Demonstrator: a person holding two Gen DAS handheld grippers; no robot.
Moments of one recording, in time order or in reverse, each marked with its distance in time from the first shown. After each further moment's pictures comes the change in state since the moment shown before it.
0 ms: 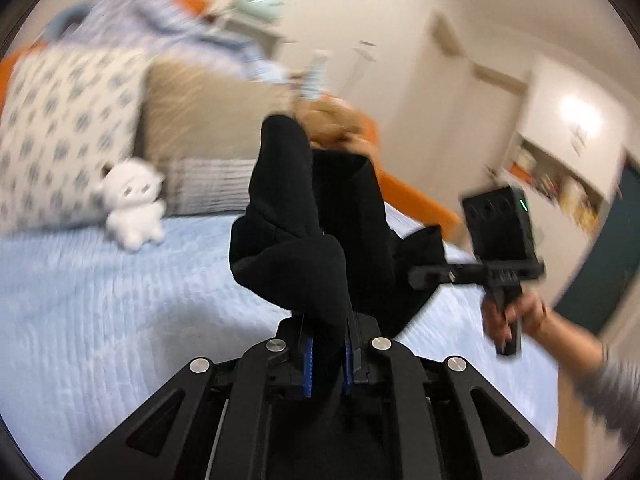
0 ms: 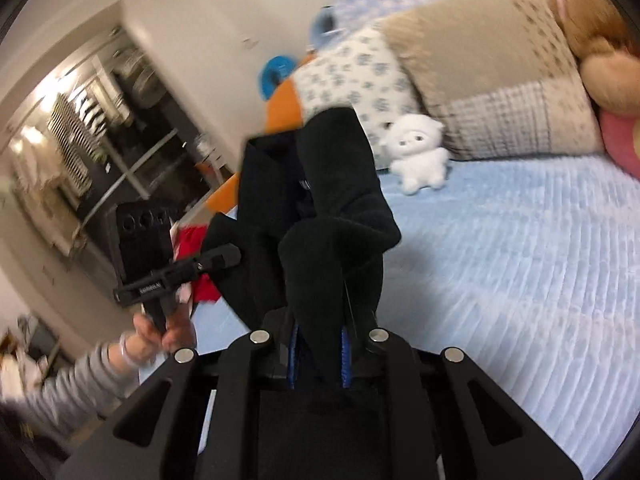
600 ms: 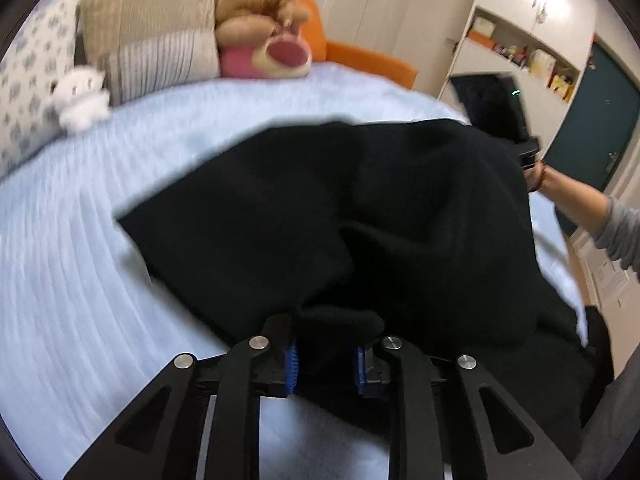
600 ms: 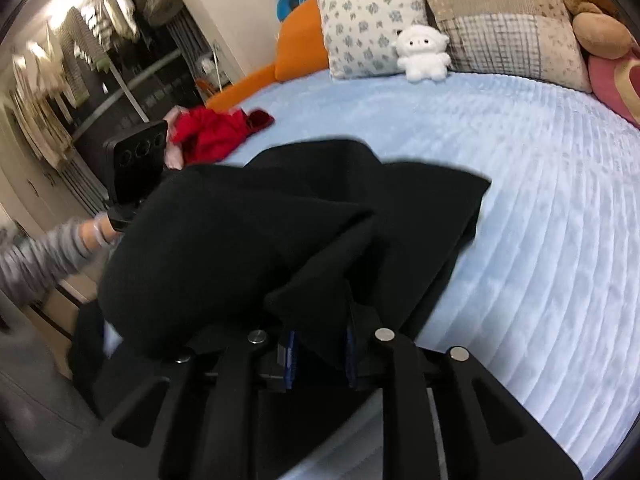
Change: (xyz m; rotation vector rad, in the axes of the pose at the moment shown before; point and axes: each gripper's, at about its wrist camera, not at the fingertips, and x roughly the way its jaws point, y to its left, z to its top) left arm 0.005 -0.034 -0.183 0.144 0.383 -0.051; right arm -0.004 0.018 -0.185 -0.122 0.200 -0.113
